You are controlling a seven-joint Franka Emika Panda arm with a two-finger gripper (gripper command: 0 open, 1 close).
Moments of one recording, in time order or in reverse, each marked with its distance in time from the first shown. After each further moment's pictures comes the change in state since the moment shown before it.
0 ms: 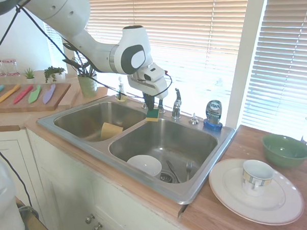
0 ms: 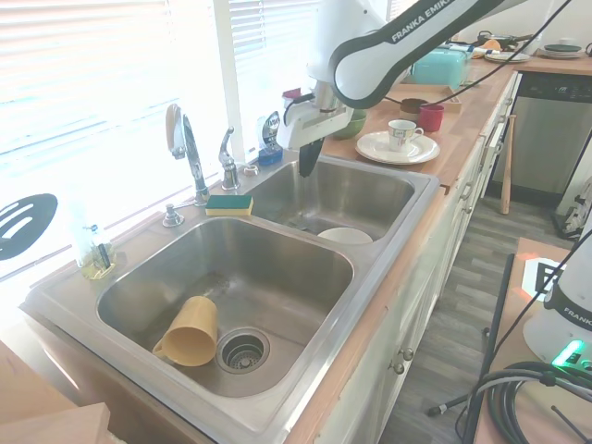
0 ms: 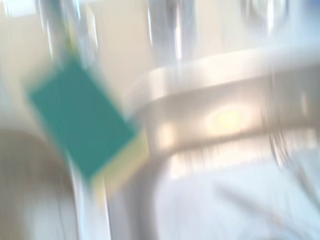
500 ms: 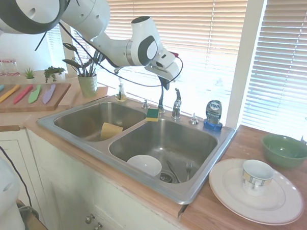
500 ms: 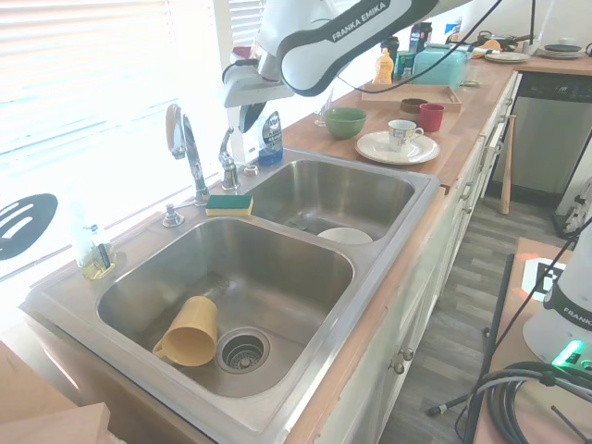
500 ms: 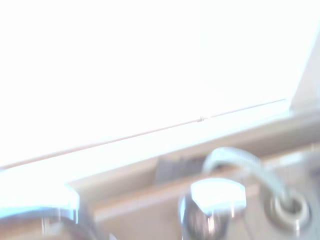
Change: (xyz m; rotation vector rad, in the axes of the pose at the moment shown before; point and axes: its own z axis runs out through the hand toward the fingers) arm 0.061 -0.094 -0.020 0.179 0.157 0.085
